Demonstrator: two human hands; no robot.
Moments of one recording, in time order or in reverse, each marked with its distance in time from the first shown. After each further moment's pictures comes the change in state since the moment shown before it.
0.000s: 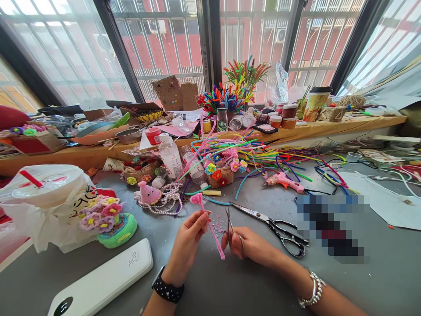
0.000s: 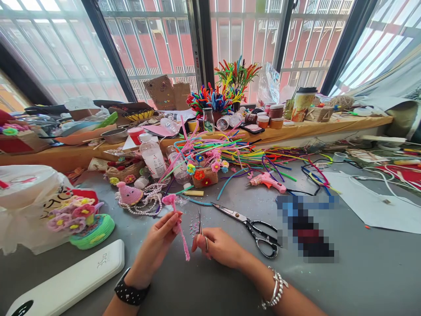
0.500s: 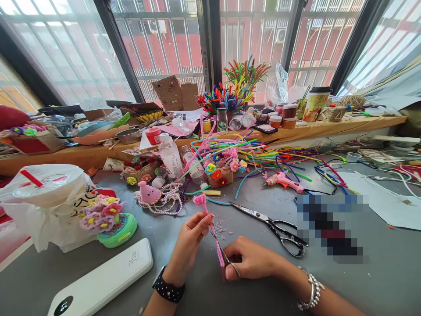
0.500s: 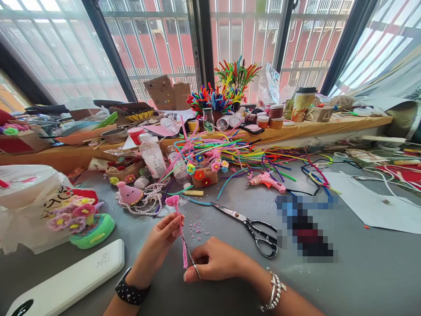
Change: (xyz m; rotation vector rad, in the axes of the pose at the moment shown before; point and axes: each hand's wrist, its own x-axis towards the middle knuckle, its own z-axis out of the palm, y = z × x) left_hand -0.002 0.001 0.003 0.089 -0.046 0.006; right_hand -0.004 0.000 0.004 -0.188 -0.244 -0.027
